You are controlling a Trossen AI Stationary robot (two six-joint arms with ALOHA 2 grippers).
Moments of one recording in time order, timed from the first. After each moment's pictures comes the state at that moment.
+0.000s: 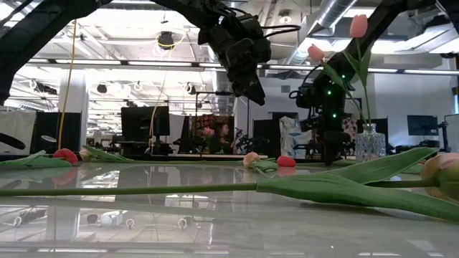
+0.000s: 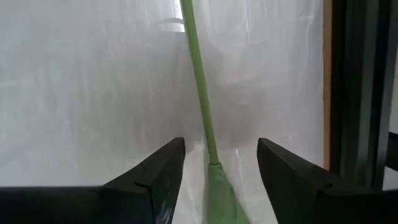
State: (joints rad) left arm 0.39 2.11 1.95 -0.88 0.39 0.33; right arm -0.89 1.82 1.08 -0.59 0.07 -0.74
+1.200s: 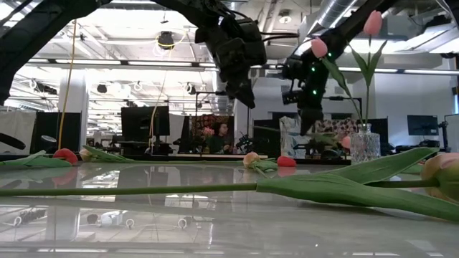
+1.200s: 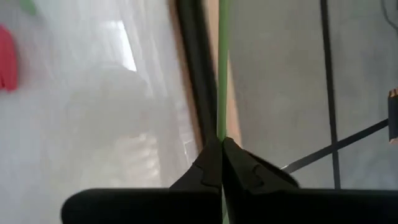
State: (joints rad) left arm 0.39 2.11 1.95 -1.00 0.41 0.37; right arm -0.83 1.78 1.33 -0.64 0.19 -0.70
